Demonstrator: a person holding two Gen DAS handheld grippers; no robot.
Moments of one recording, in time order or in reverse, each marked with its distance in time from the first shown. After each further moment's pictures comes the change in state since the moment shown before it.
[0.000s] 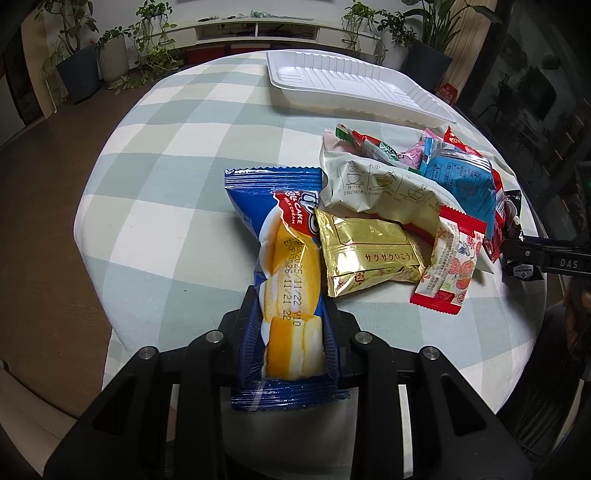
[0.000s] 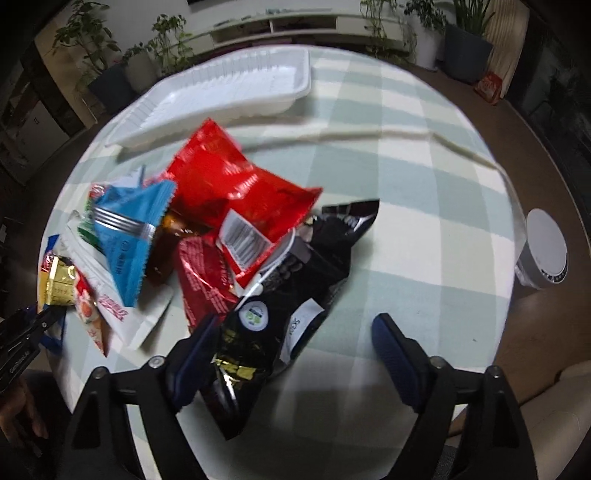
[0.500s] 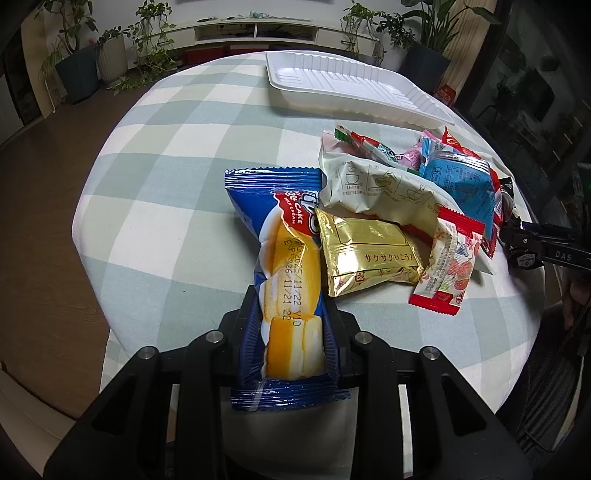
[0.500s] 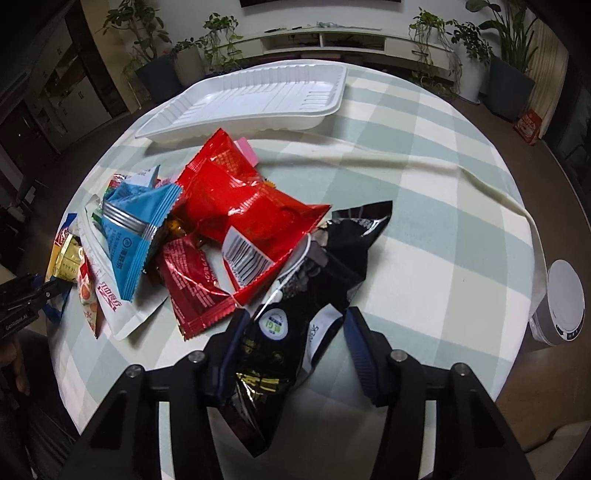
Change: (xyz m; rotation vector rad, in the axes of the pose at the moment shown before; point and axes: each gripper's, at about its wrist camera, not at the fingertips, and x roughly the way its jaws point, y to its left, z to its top) left arm 0.000 0.002 0.001 -0.005 -0.004 -0.014; right arm -0.004 -0.019 0.007 -0.133 -0.083 0.087
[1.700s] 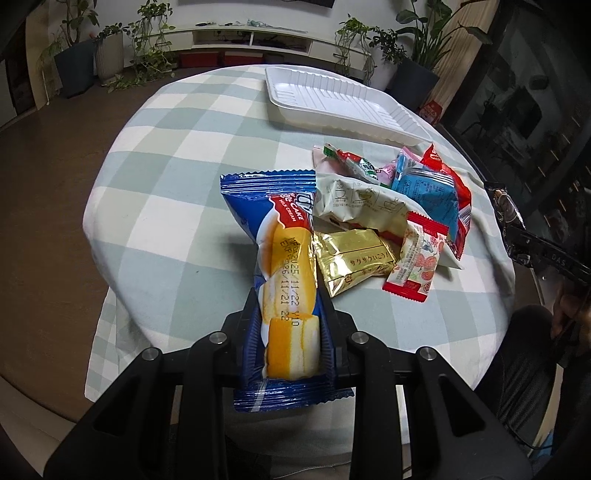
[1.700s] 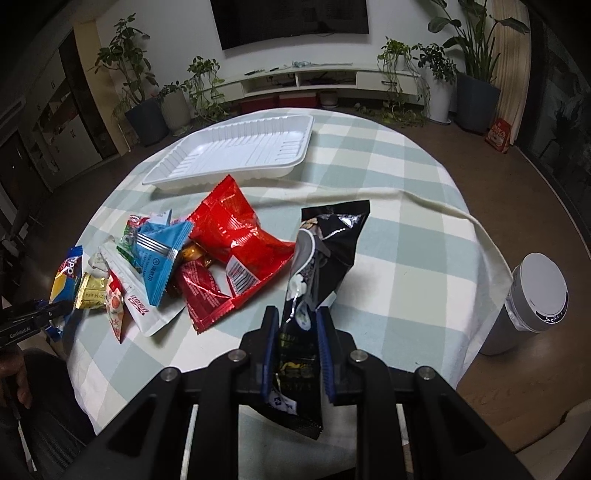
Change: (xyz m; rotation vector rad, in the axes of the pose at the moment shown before) left arm -0.039 0.011 -0.016 -0.045 -0.044 -0.082; right arm -0.064 -0.003 -0.026 0.071 -0.179 -0.042
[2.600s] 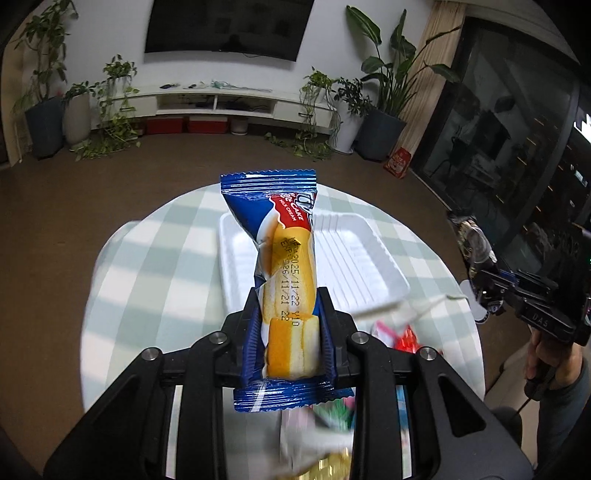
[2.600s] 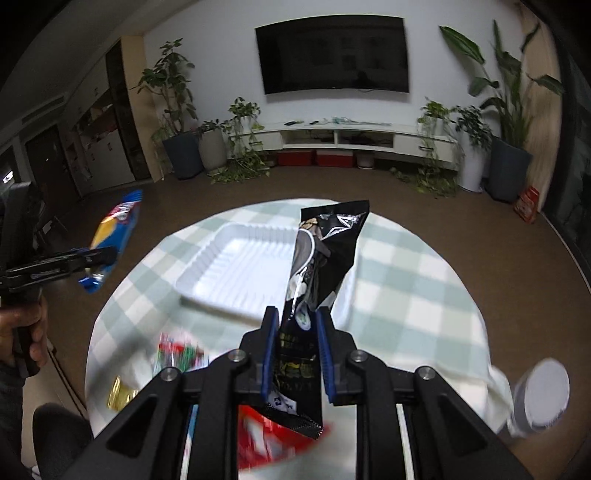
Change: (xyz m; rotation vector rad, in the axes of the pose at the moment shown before) left arm -0.009 -0.031 0.223 0.096 -0.200 -0.108; right arm 0.015 0.039 0.161 -0.149 -0.170 0.101
